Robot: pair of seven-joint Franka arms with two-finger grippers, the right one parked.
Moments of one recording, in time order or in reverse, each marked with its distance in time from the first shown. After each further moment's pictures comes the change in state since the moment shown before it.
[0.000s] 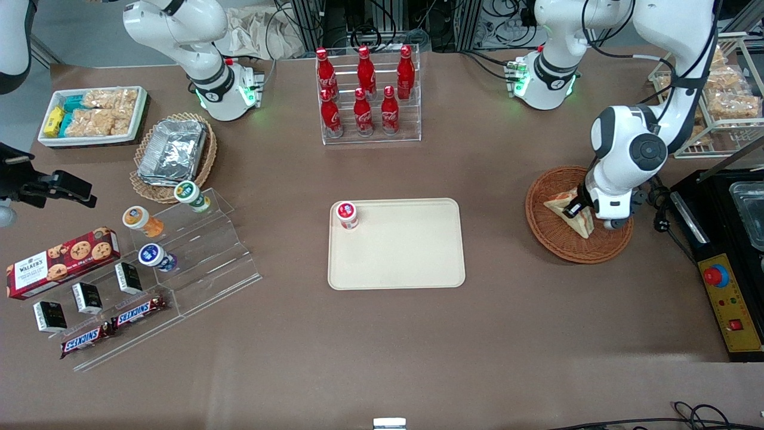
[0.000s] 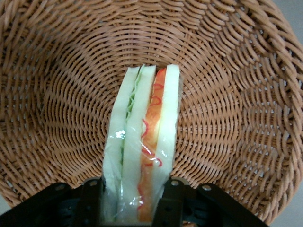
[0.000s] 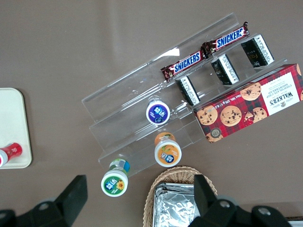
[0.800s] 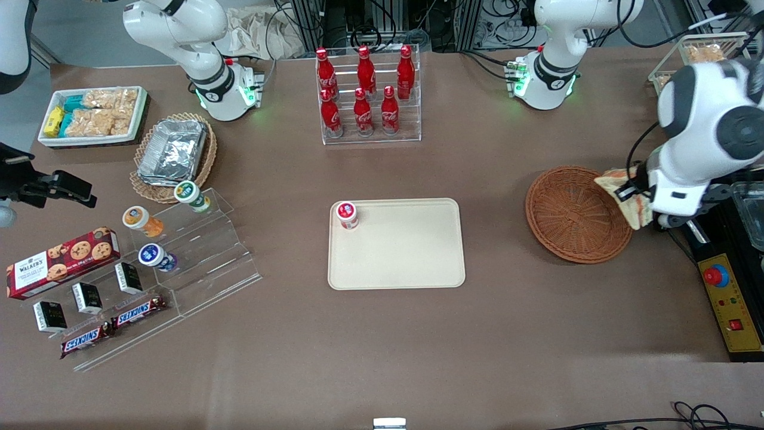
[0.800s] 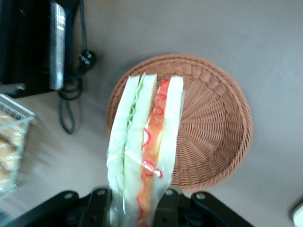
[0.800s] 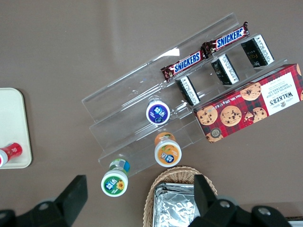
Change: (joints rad) arm -0.001 -0.127 0.000 0.561 0.100 -0.832 0.306
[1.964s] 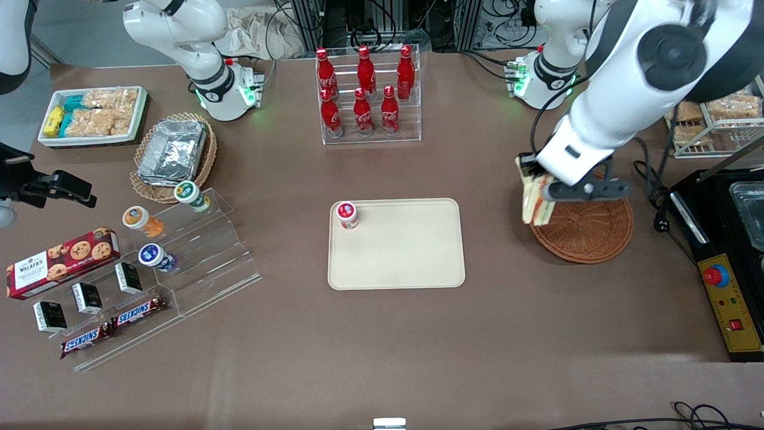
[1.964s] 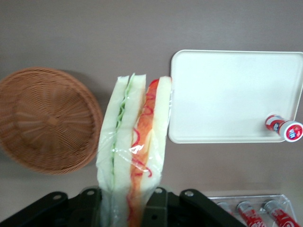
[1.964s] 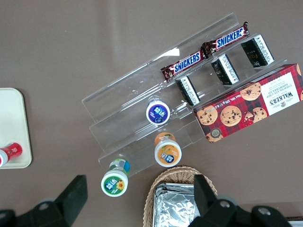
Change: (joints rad) arm -0.026 0.155 -0.368 0.332 -0.212 -0.038 0.081
